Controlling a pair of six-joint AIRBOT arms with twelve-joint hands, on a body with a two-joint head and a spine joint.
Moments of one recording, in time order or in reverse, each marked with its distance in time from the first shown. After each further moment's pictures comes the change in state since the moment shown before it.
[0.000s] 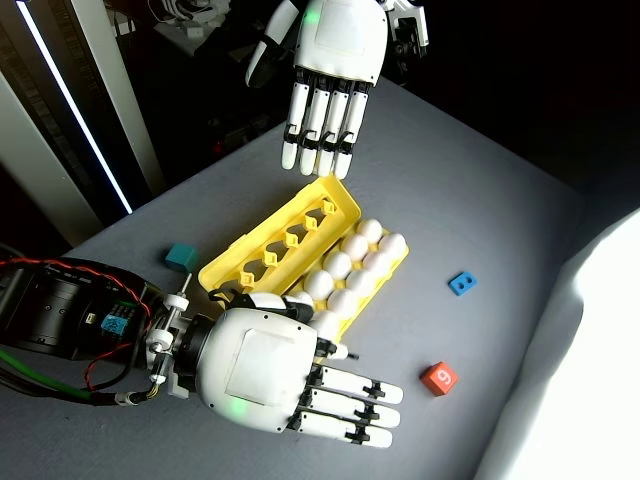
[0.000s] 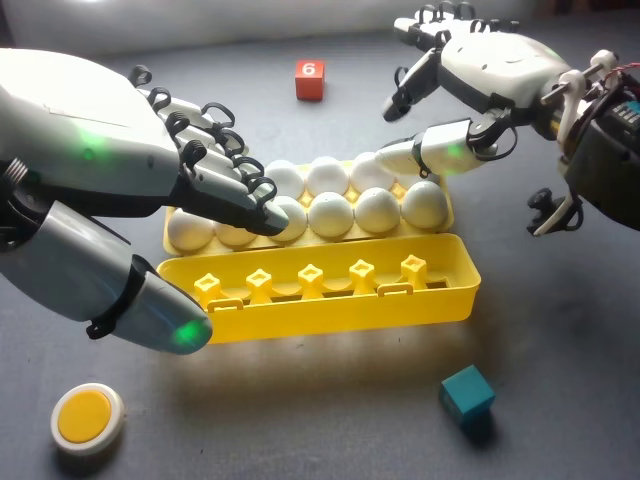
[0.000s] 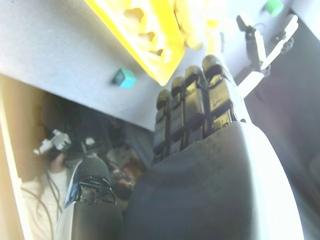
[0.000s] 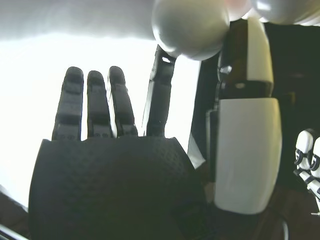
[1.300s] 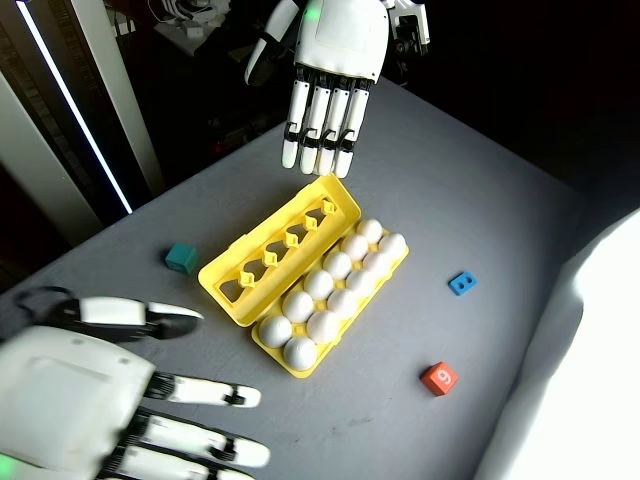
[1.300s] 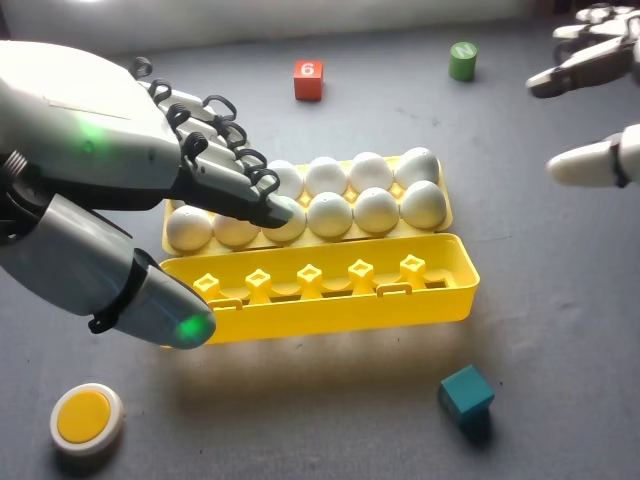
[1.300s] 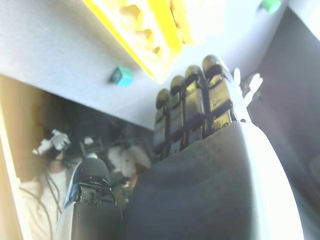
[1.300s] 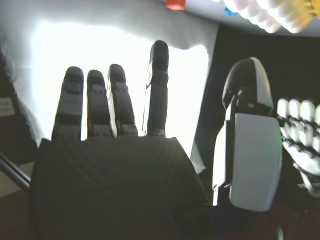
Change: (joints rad) left arm -0.013 0.000 0.000 -0.003 -0.002 0.000; right arm -0.006 0.572 -0.450 -0.009 -0.187 -0.101
